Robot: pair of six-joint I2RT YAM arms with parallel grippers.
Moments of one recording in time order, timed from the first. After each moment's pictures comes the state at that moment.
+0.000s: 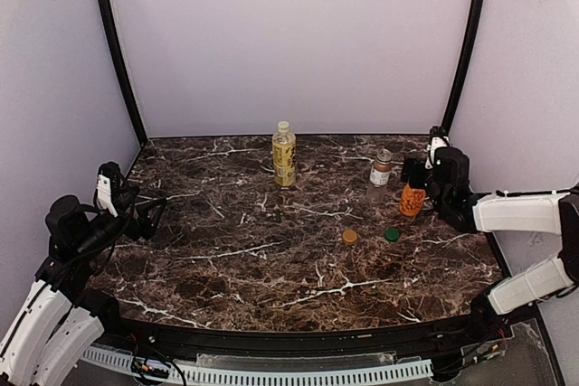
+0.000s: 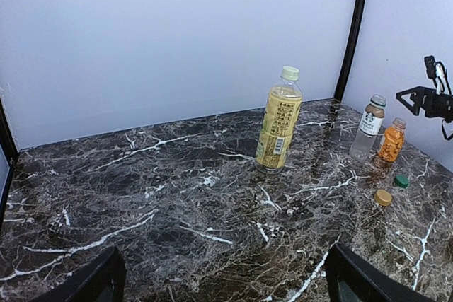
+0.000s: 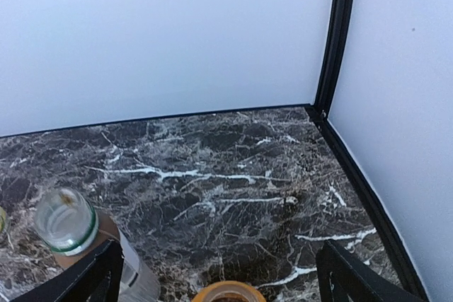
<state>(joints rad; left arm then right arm) -0.16 0.32 0.28 -0.07 0.34 -0.09 0.42 1.32 0.52 0.53 0.50 0.16</state>
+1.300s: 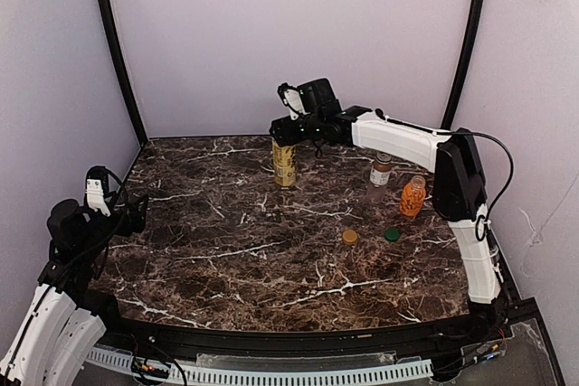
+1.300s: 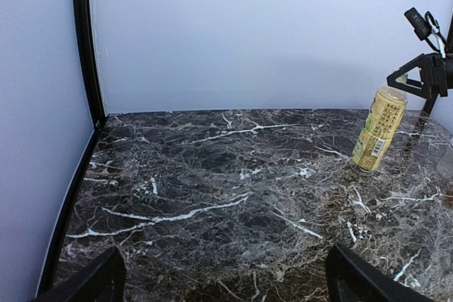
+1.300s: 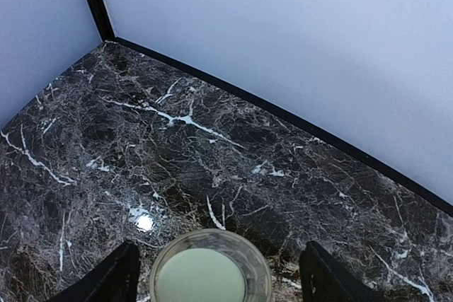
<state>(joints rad) -0.04 0.30 0.24 -0.10 0.11 -0.06 0.73 2.26 2.07 -0.29 0.06 0.07</state>
